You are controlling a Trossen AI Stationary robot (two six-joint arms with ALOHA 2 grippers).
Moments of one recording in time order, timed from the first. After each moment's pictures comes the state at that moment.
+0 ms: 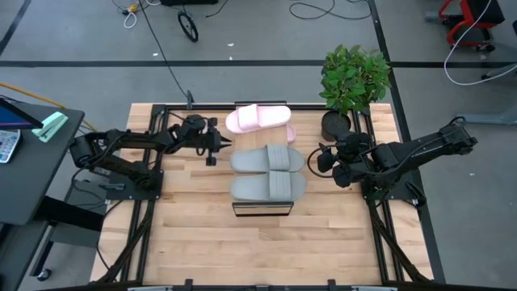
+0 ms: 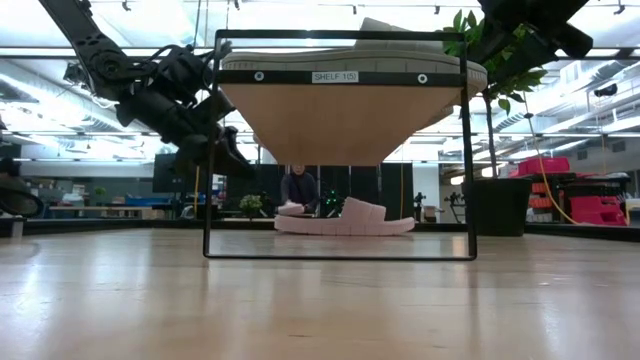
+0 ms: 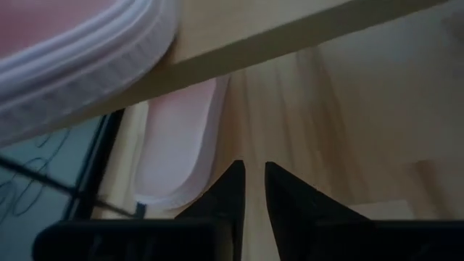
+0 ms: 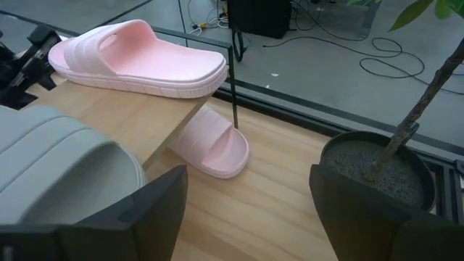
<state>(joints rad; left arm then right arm) 0.55 1.36 0.46 0.37 0.25 0.61 0.29 1.05 0.96 -1.05 1.02 1.17</state>
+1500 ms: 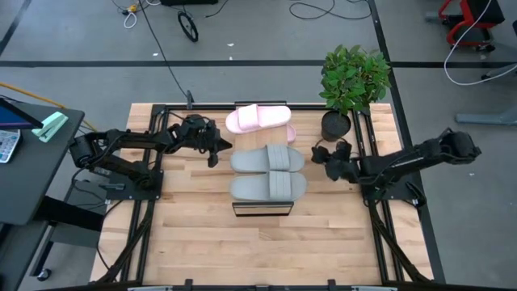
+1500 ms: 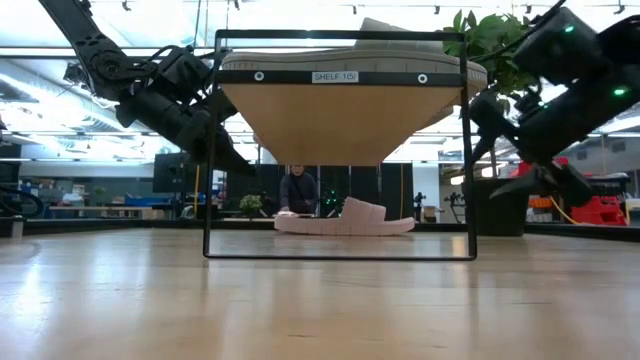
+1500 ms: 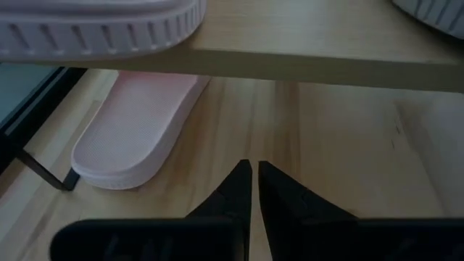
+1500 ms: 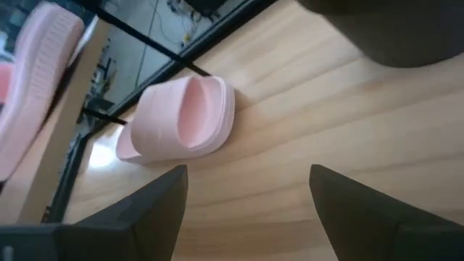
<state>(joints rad) 0.56 1.36 0.46 0.36 0.35 0.23 0.04 1.06 0.27 -0.01 0.83 1.61</state>
